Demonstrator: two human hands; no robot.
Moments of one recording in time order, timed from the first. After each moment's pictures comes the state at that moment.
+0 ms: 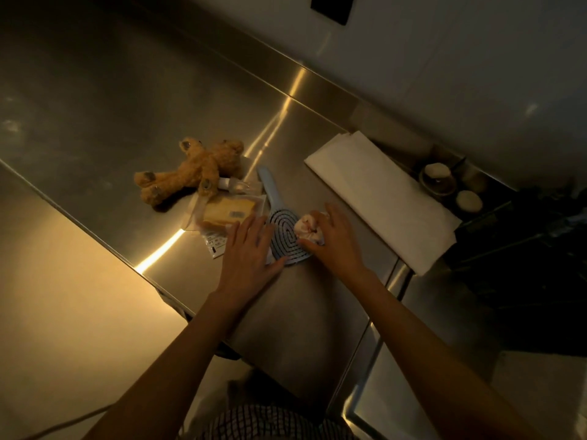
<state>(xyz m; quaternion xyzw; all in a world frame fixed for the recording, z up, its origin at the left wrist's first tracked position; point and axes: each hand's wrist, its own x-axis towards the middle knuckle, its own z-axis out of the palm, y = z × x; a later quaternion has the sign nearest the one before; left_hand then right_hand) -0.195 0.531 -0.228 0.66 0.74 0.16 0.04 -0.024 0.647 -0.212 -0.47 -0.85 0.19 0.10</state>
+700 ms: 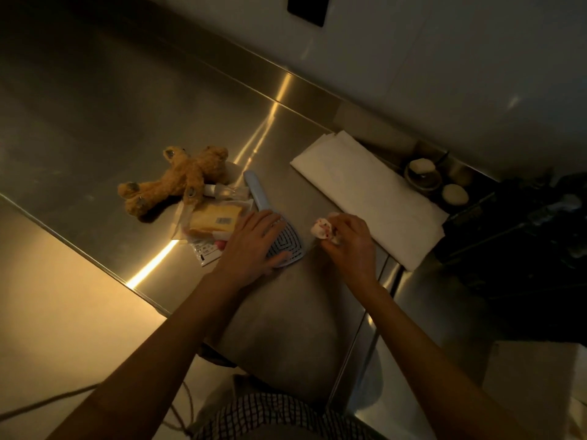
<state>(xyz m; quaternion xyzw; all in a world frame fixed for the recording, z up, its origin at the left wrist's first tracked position) -0.201 0.570 -0.222 0.77 0.61 0.18 0.00 0.015 0.636 -0.193 -0.48 -0.81 0.14 0.29</state>
